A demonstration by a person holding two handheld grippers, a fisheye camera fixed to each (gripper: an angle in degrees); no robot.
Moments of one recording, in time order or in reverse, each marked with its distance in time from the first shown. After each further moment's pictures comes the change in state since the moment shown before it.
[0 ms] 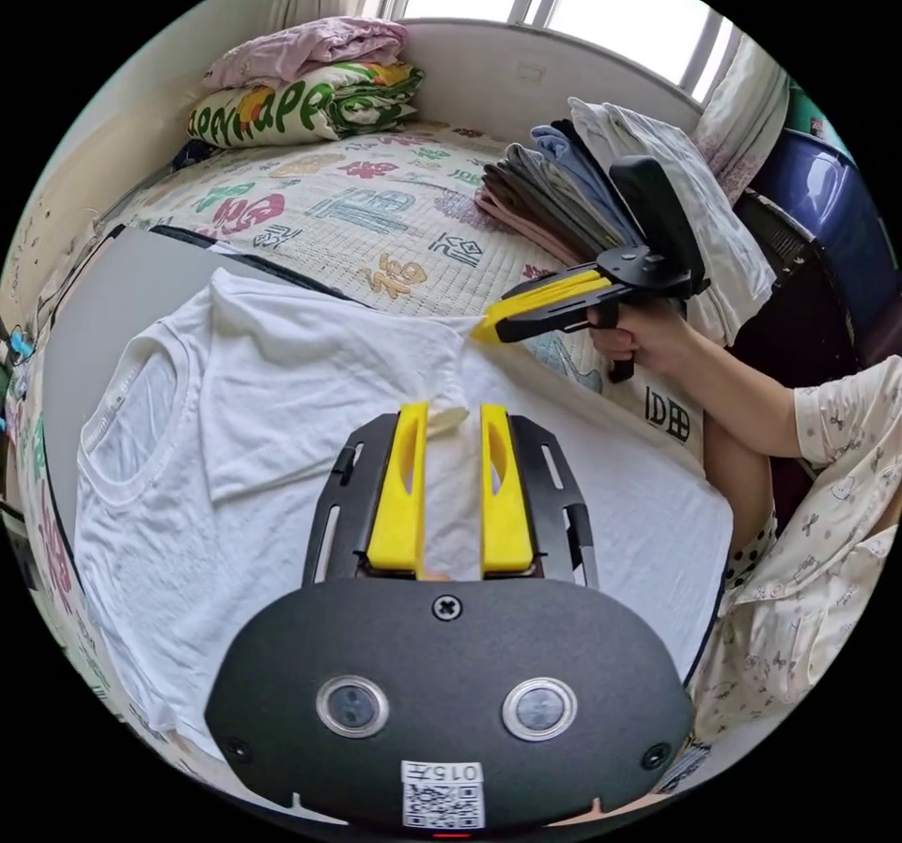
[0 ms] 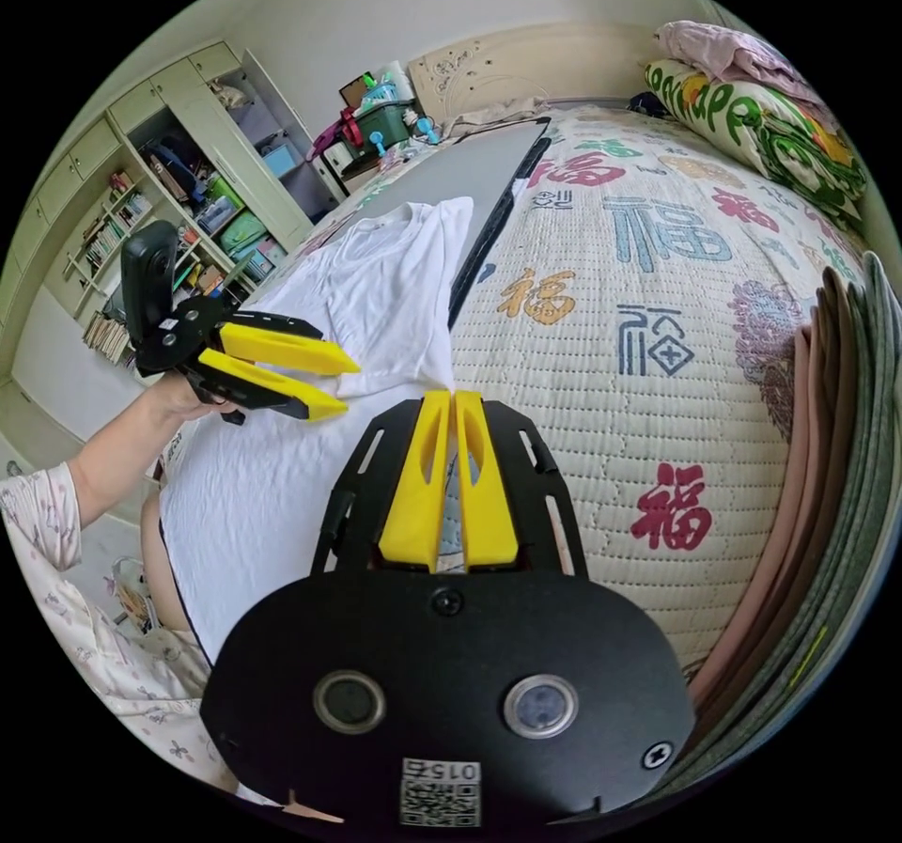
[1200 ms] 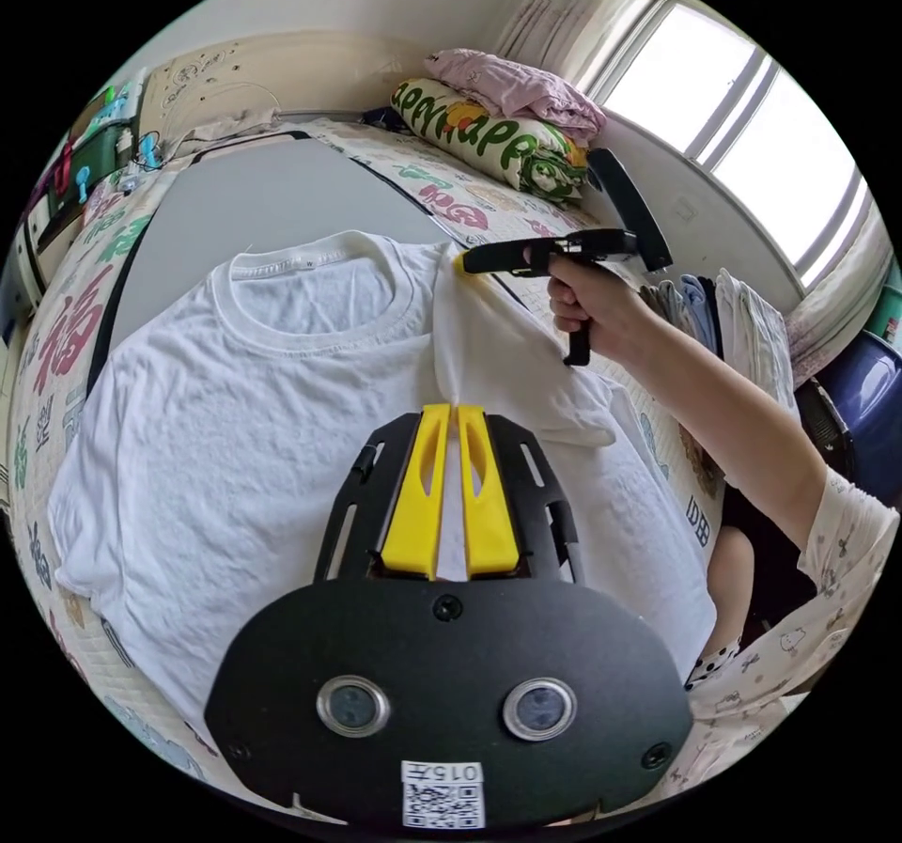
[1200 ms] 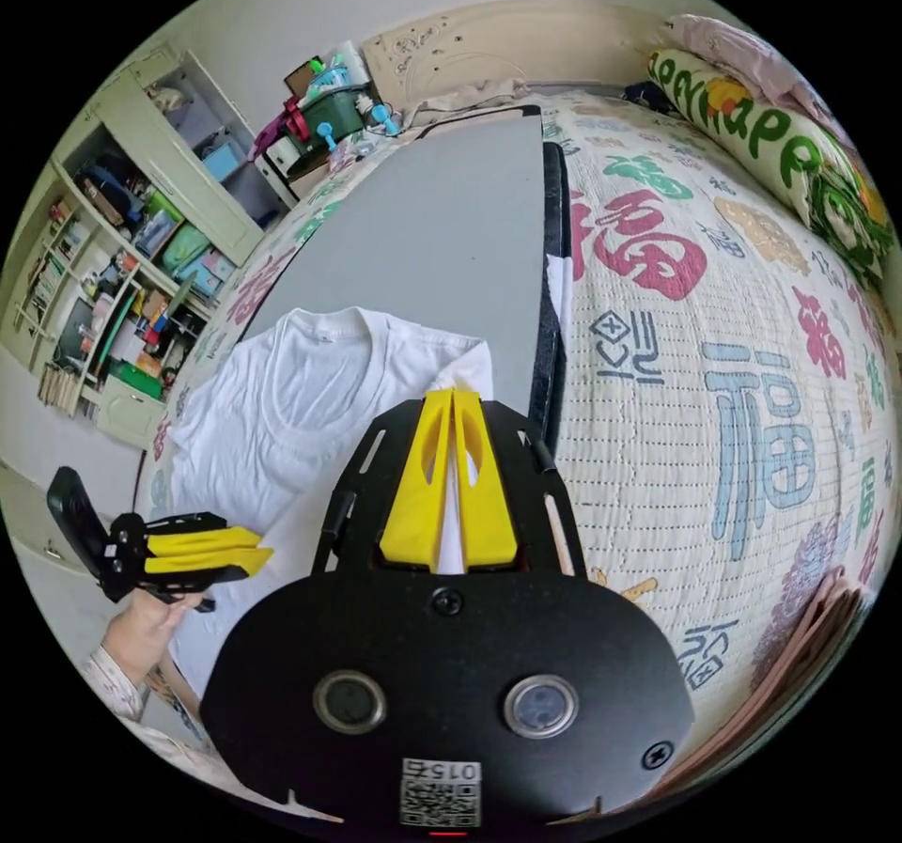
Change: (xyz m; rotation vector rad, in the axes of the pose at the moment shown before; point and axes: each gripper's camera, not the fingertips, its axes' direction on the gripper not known) left arm -0.110 0.129 -0.005 0.201 -0.082 -0.470; right arm -0.083 -0.261 0.131 -0.083 0.169 0.007
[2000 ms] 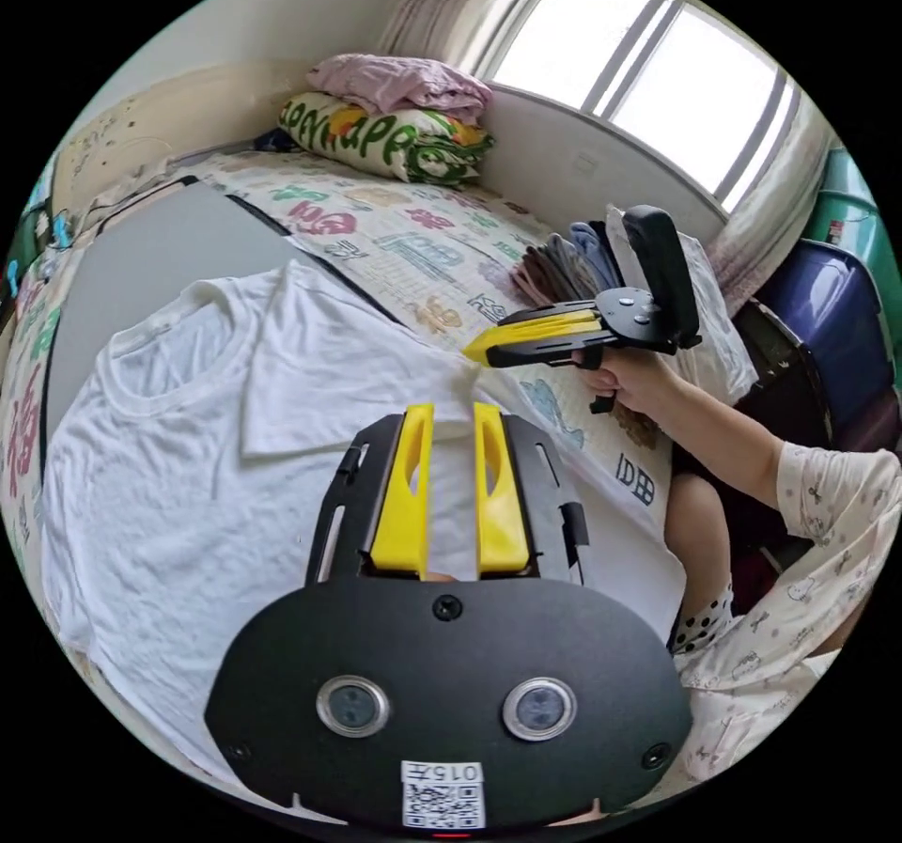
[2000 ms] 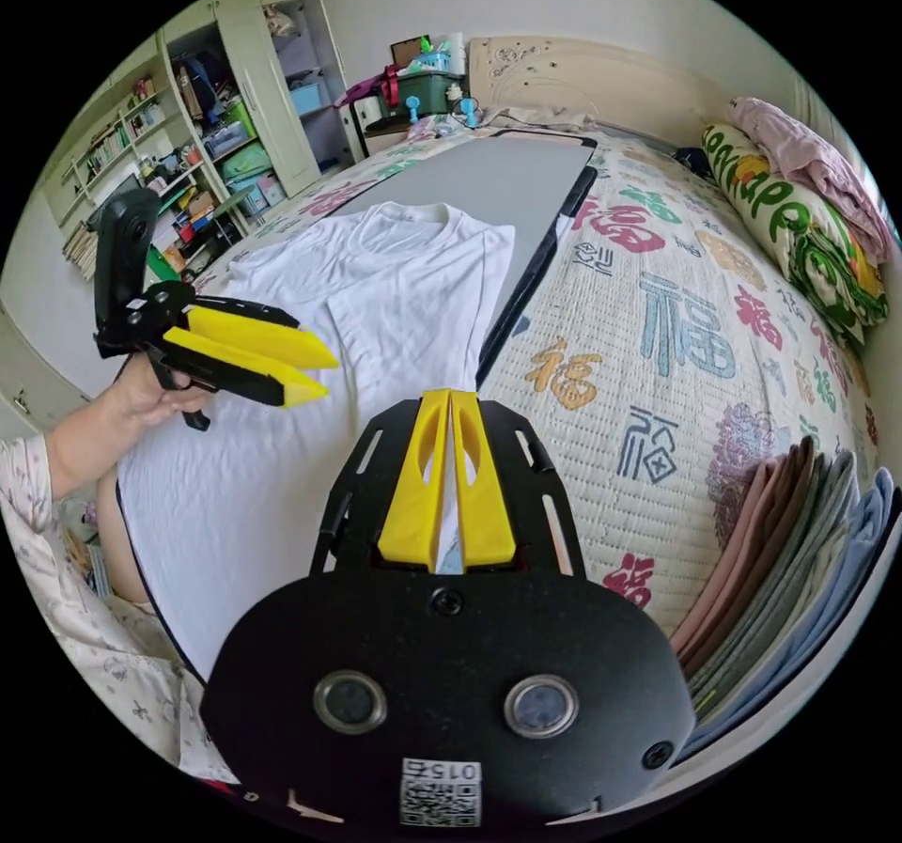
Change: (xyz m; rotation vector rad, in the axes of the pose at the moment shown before) left arm 0.047 0.036 0.054 -0.063 0.187 0.261; right arm -0.077 0.146 -0.064 0.012 0.040 -0.210
